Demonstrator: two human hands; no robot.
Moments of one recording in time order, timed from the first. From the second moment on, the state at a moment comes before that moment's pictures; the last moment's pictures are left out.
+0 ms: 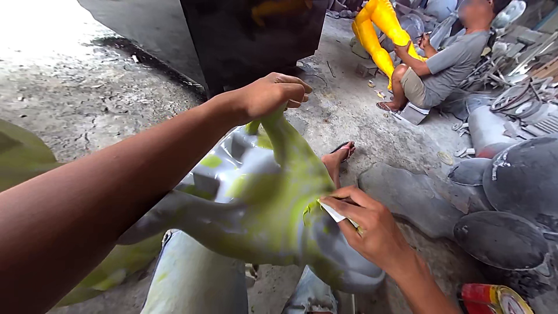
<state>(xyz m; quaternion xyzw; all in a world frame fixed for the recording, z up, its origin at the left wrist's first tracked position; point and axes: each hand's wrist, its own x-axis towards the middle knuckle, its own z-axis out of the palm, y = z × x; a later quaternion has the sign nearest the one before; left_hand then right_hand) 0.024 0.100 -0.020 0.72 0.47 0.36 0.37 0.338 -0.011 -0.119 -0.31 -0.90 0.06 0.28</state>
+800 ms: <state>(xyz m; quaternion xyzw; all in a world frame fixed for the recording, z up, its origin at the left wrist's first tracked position) 0.037 0.150 -0.036 0.67 0.53 0.31 0.42 0.314 -0.025 -0.124 -0.25 -0.93 -0.02 0.26</state>
